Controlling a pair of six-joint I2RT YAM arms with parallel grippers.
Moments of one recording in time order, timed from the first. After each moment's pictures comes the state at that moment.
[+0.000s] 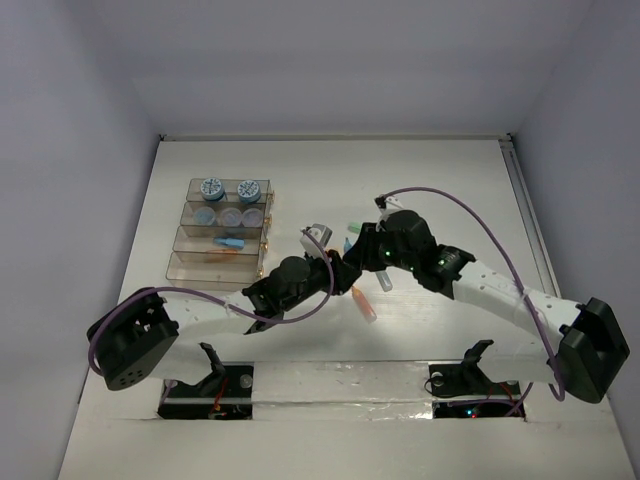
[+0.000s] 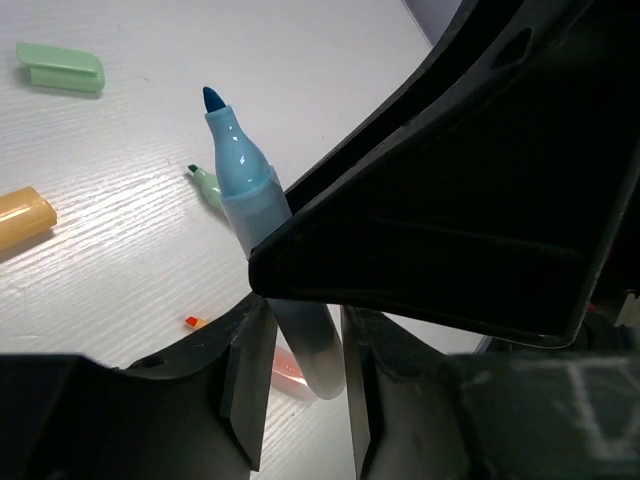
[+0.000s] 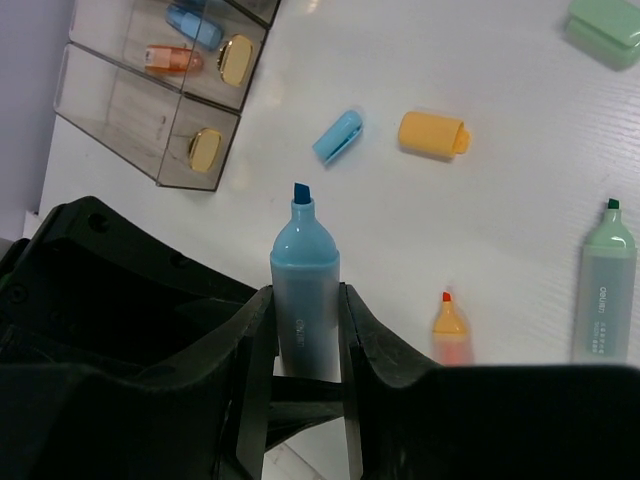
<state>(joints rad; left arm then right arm) -0.99 1.31 0.48 0.63 -0.10 -0.64 0.77 1.22 0.83 -0.15 -0.07 0.65</state>
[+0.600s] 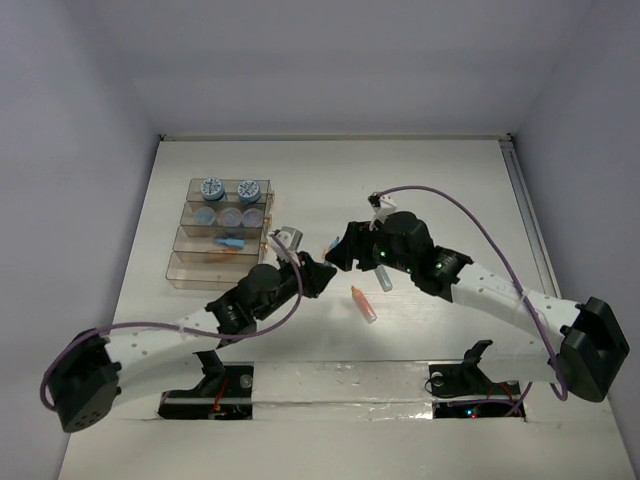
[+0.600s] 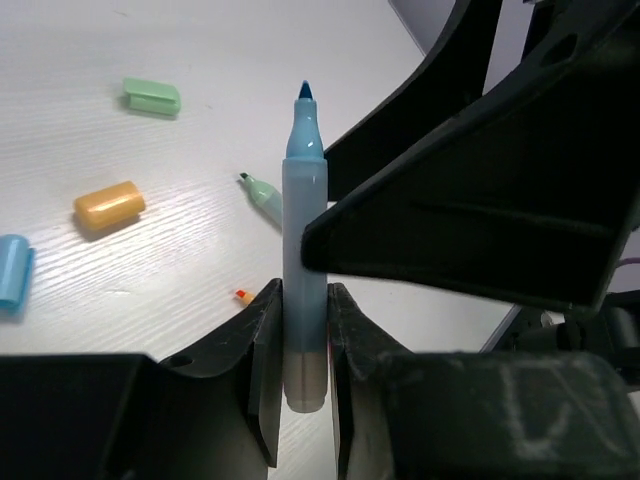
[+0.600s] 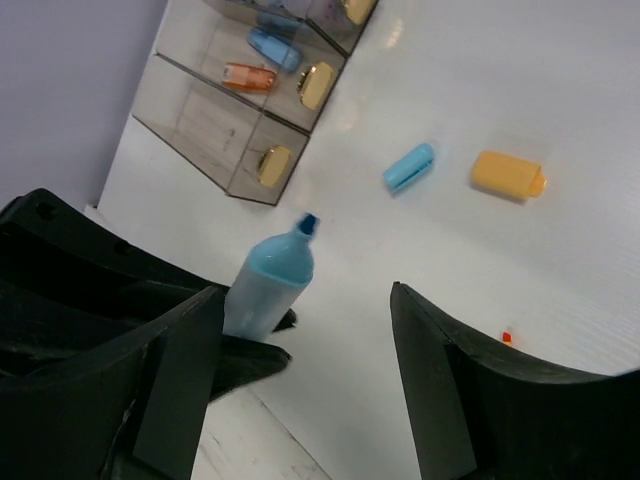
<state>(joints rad) -0.96 1.01 0.39 0.45 -0.16 -0.61 0.80 1.22 0.83 -0.05 -0.06 0.65</state>
